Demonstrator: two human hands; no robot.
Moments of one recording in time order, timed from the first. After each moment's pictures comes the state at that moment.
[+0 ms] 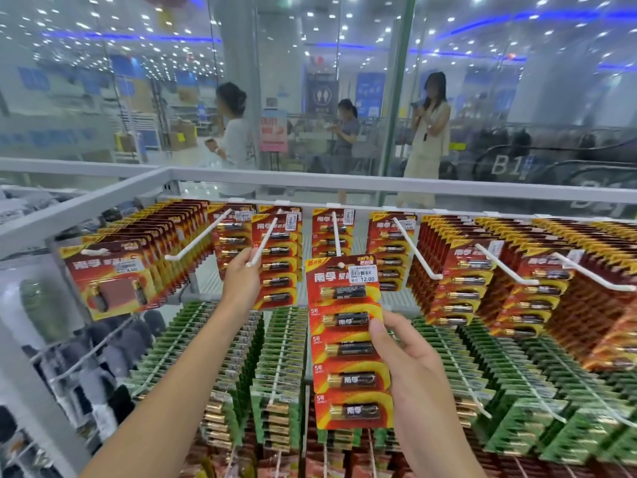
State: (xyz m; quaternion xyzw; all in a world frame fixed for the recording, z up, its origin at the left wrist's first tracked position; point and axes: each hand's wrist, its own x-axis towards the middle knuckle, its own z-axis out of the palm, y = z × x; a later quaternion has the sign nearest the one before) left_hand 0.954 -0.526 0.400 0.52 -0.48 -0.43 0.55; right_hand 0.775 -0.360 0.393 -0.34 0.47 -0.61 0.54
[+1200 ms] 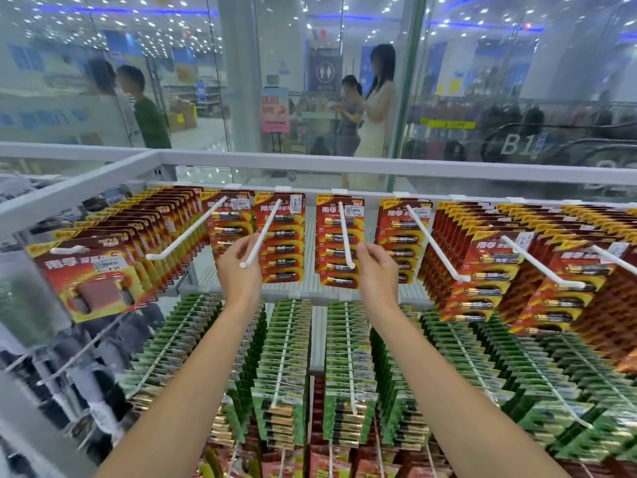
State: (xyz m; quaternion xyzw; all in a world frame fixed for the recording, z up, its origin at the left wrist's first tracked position) left_hand 0.965 -0.618 0.334 0.52 -0.39 -0.36 0.67; right_hand 0.761 -0.573 0.344 -0.39 0.55 -0.64 0.36
